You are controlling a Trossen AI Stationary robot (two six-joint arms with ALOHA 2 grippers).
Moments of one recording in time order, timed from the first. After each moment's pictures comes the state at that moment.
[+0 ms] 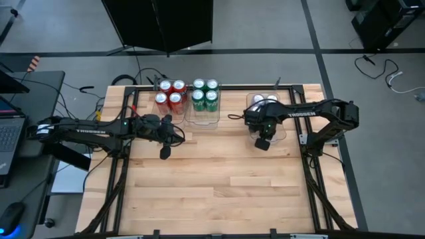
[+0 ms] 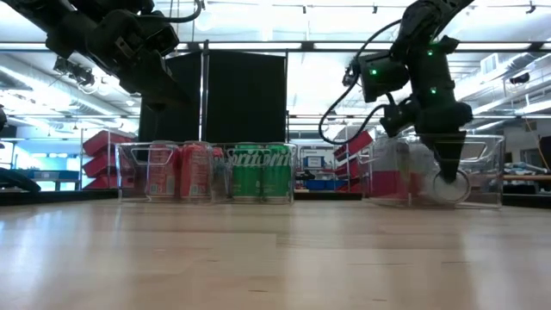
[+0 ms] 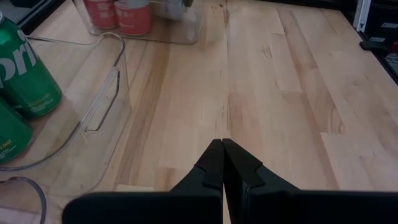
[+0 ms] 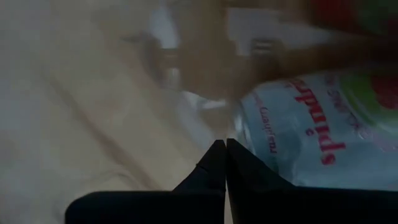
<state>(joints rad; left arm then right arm) 0.11 0.92 0.50 -0.09 0.09 -0.06 -0.29 1.55 0.94 -1.06 -0.02 0.20</state>
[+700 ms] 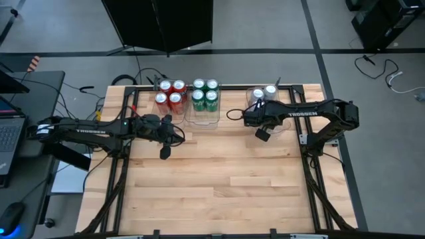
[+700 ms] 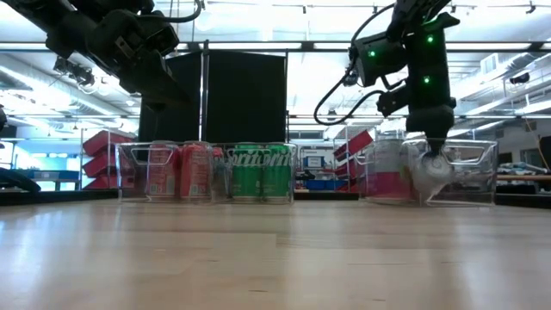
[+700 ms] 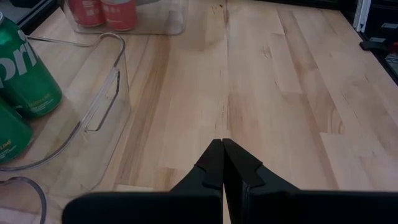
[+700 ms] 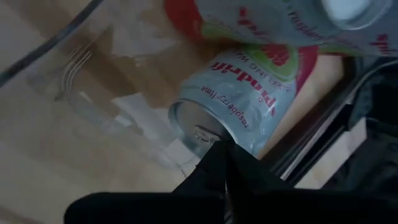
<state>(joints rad) 0.11 0.92 0.50 -0.09 0.09 -0.06 -0.24 1.55 1.06 -1.26 0.43 0.42</state>
